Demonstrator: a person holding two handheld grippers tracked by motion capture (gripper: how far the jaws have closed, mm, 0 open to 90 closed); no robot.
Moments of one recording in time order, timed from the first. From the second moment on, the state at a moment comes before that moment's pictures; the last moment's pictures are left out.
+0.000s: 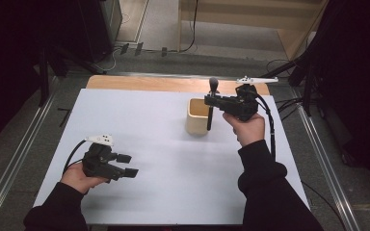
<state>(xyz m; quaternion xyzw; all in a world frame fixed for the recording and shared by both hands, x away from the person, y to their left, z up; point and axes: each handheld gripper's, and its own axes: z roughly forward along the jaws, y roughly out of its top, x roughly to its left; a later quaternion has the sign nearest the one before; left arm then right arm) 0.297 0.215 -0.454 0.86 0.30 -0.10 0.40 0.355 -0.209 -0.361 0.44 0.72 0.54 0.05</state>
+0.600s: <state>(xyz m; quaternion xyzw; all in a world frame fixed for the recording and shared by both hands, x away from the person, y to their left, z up) 0.297 0.217 -0.454 0.86 0.30 -0.09 0.40 0.376 -0.211 -0.357 0.46 0.71 0.53 0.06</state>
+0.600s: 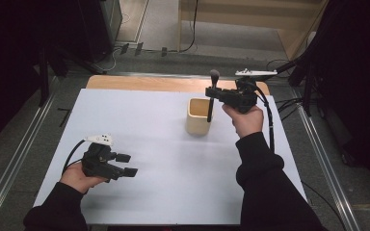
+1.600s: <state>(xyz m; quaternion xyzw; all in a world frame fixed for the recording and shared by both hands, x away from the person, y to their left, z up) 0.300 0.216 -0.454 0.86 0.30 -0.09 0.40 0.419 -0.210 -0.363 0.50 0.70 0.50 0.09</state>
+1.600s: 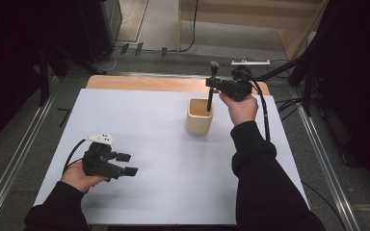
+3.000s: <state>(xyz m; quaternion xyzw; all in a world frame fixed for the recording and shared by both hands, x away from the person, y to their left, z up) 0.301 0.214 -0.455 0.86 0.30 -0.09 0.40 0.431 -0.170 -0.406 0.51 0.72 0.47 0.09</state>
